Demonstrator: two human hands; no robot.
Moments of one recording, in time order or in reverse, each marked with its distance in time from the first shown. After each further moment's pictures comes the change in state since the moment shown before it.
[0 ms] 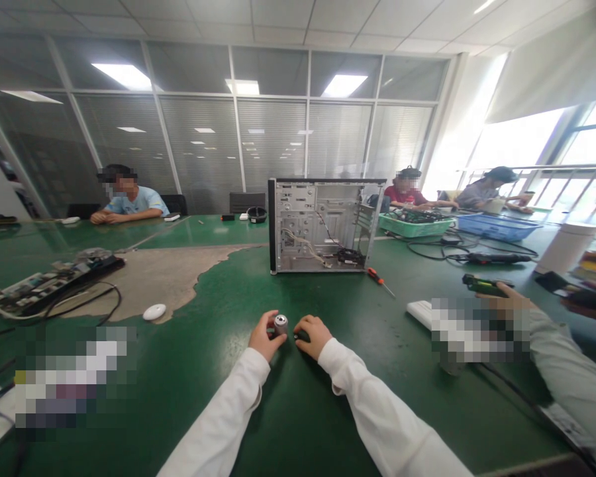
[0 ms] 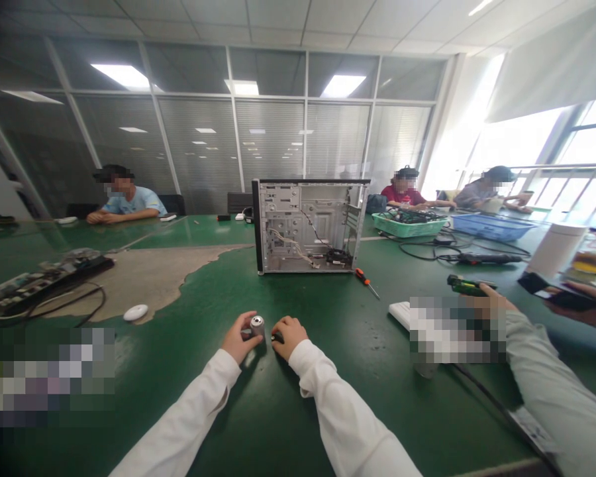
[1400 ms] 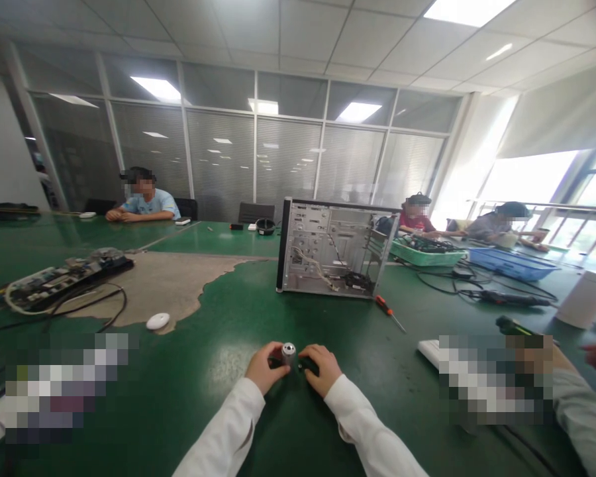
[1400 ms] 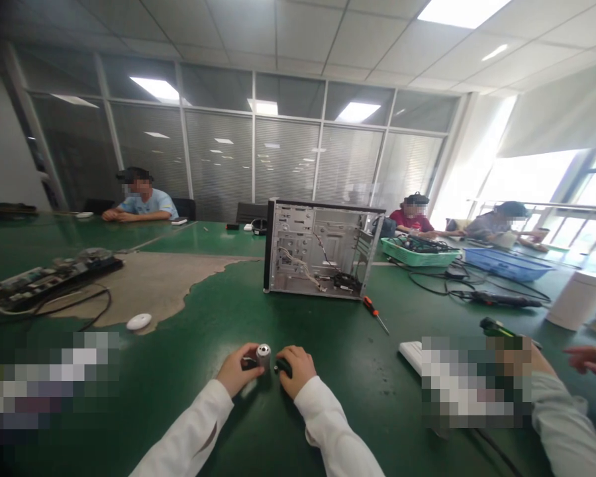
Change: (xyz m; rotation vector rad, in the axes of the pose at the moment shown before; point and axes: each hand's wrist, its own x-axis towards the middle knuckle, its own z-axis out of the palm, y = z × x) left_hand -0.006 0.004 -0.019 -0.027 -0.129 0.019; right_hand -0.002 0.005 0.003 0.025 0.016 -0.064
